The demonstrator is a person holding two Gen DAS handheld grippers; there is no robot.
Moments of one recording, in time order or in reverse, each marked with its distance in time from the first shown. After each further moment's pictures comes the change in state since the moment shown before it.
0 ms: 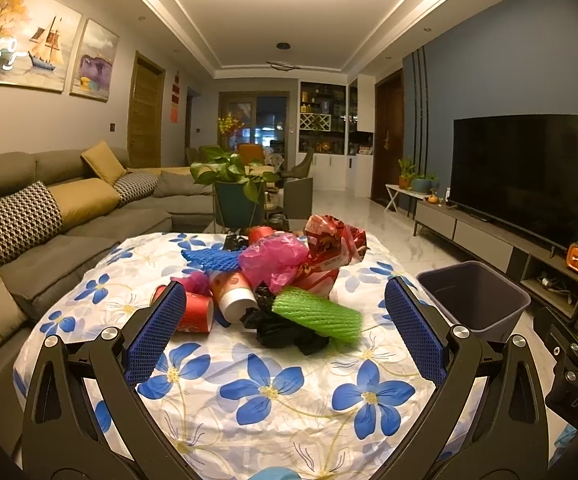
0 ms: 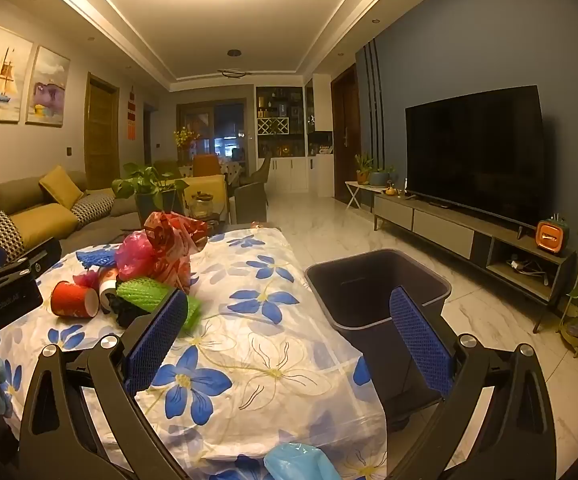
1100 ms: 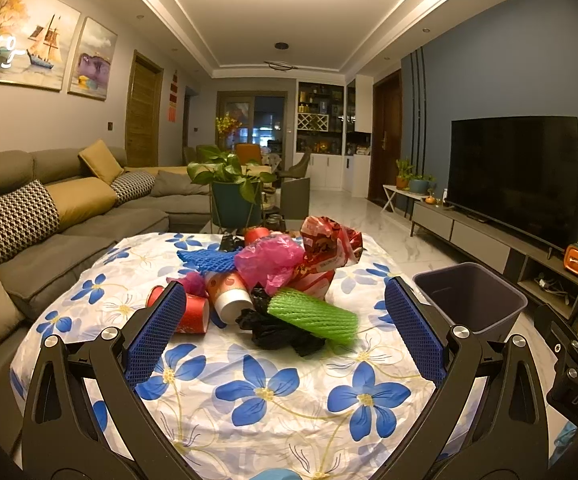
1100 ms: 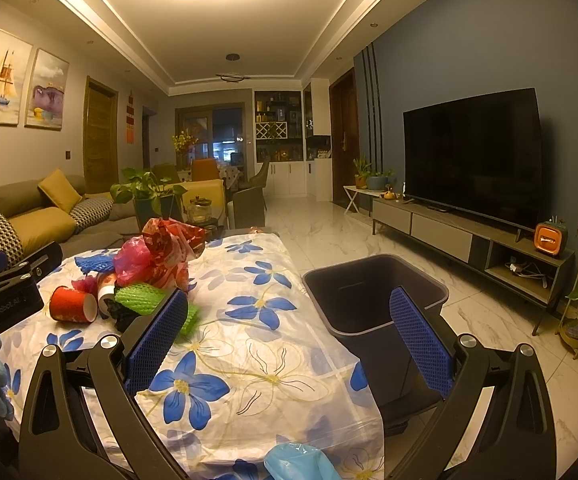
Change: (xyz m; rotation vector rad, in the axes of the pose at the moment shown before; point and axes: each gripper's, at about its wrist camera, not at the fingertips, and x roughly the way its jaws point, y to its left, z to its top) left arm 0.001 -0.002 0.002 -0.002 0.003 -0.007; right arm -0.002 -0.004 0.006 0.002 -0.012 -0.001
